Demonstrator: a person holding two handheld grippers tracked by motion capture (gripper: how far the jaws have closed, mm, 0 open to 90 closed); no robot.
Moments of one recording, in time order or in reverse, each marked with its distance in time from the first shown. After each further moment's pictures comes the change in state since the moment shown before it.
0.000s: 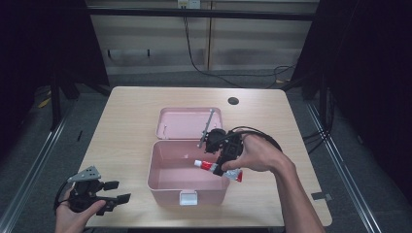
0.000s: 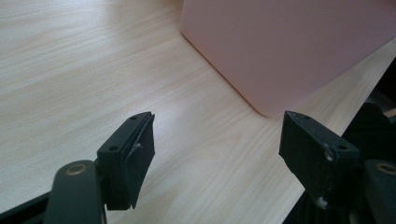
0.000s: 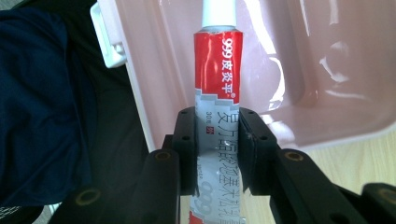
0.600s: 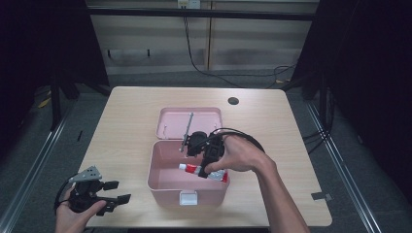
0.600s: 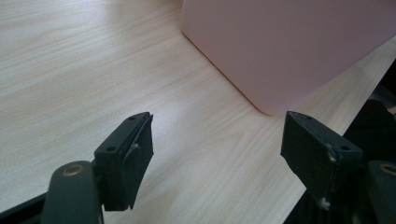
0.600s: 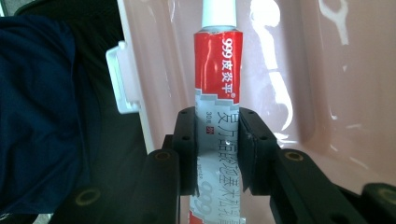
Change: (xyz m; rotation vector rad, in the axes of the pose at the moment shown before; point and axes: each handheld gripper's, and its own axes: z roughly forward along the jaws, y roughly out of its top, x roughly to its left) left arm -0.001 0.001 0.000 0.009 0.004 0.011; right arm 0.009 0.037 0.016 0.009 0.015 -0.063
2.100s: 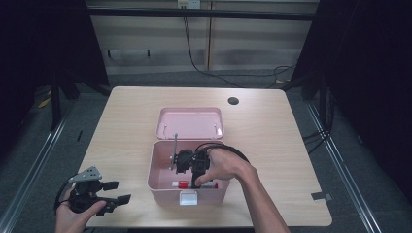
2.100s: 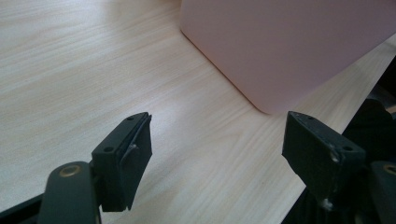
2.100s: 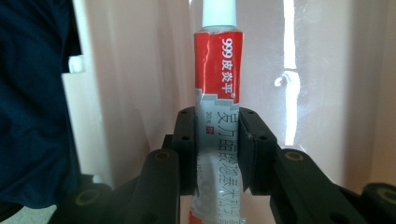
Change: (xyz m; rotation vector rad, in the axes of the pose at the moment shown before) left arm 0.000 0.000 0.000 0.002 -0.002 -0.004; right arm -0.002 0.019 0.068 0.092 0.089 -0.108
